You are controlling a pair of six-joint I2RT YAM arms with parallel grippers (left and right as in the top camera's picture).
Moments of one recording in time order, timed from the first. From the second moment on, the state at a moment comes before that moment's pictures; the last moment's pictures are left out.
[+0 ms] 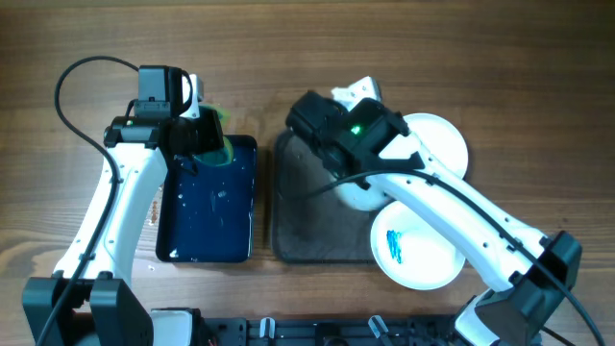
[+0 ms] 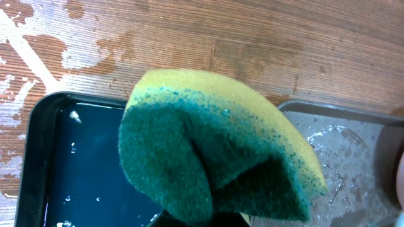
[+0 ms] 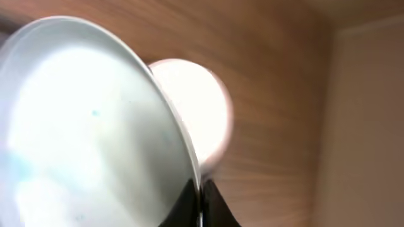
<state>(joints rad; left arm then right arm) -0.04 1.51 1.15 -0.74 0.17 -0.25 0.78 1.74 1.69 -1.43 0.71 0.45</state>
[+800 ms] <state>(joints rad) -0.04 1.51 1.15 -0.78 0.17 -0.24 -0.50 1.80 1.69 -1.15 -0.12 0.42</state>
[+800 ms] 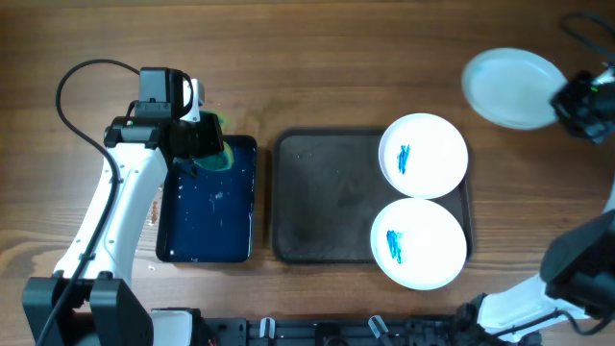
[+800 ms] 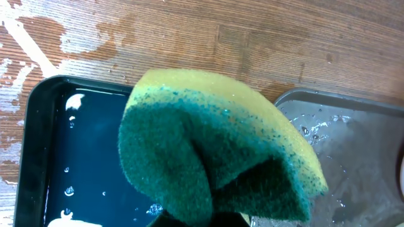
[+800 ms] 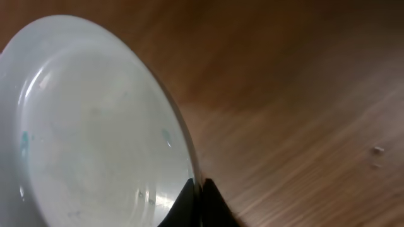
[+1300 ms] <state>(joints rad) -0.04 1.51 1.15 -0.81 0.17 -0.24 -0.64 2.16 1.69 -1.00 -0.10 0.41</state>
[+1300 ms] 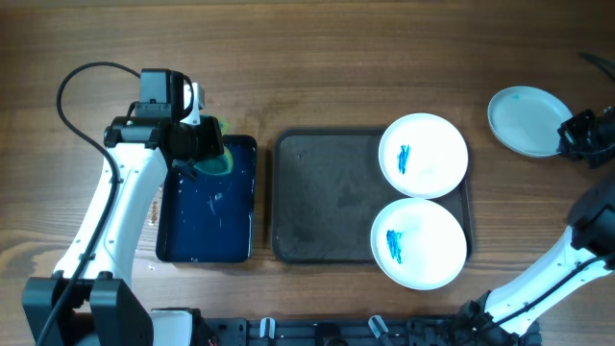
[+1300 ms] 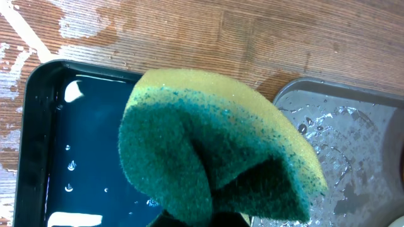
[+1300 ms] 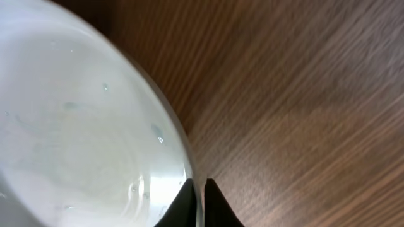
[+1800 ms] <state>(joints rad) -0.04 1.51 1.15 -0.82 0.17 -0.24 -0.44 1.80 1.75 -1.20 -0.16 0.33</state>
